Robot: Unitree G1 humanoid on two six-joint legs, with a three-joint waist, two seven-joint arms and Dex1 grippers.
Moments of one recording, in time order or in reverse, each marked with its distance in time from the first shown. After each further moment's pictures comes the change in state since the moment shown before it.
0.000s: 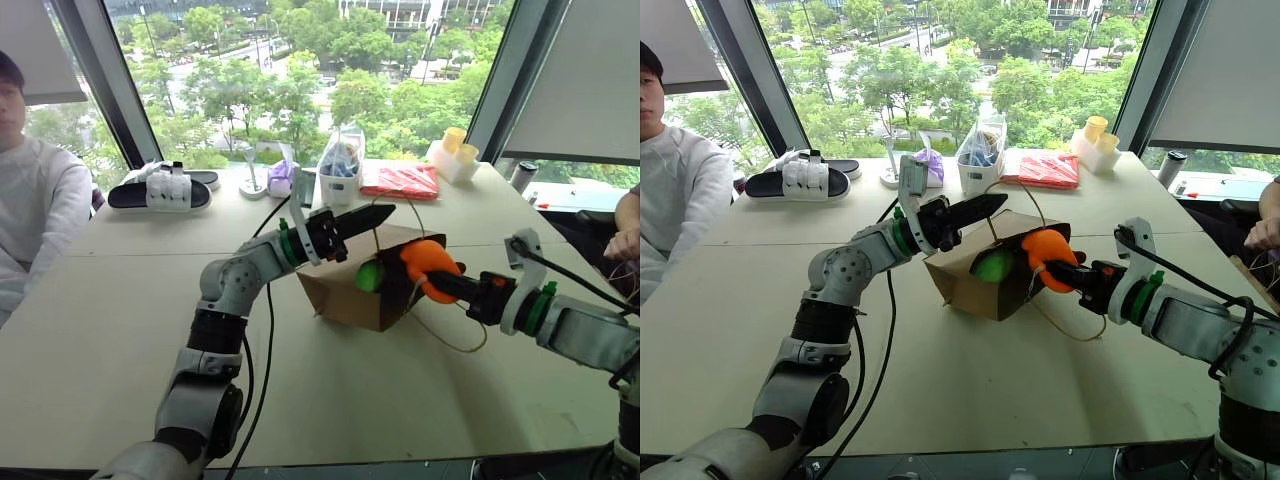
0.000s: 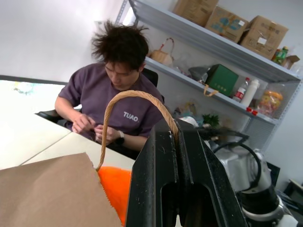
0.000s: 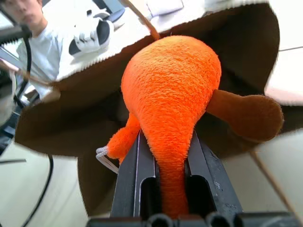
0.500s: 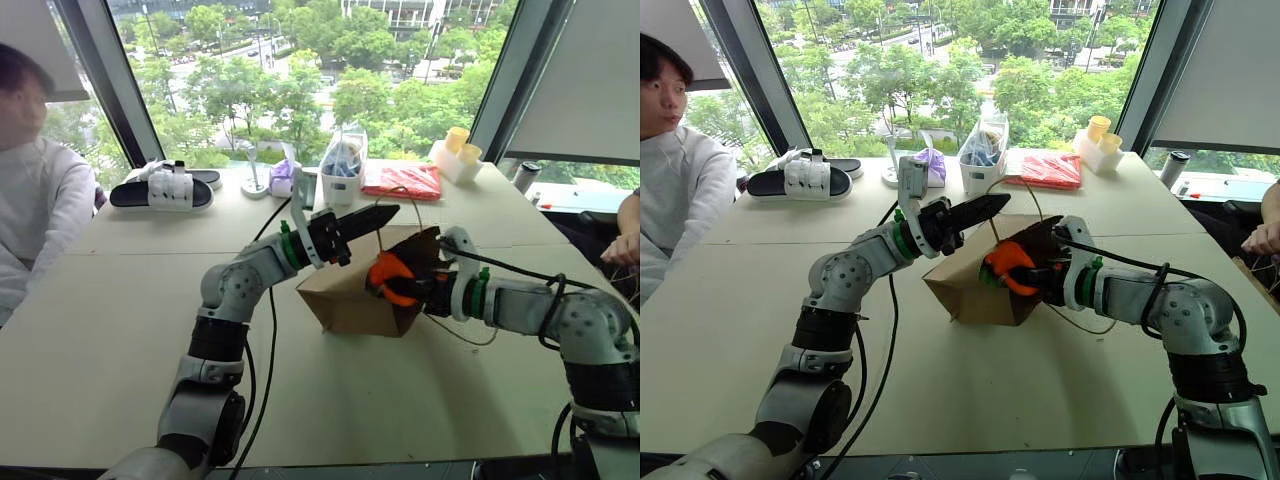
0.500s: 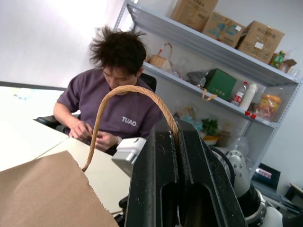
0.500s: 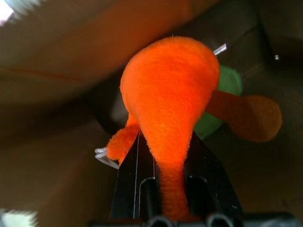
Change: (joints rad) left arm 0.025 -0.021 -0.002 -0.049 -0.010 0.000 0.028; right arm -0.162 -0.001 0.339 0.119 -0.326 -0.032 0.197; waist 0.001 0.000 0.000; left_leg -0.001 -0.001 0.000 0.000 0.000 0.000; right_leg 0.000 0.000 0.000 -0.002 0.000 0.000
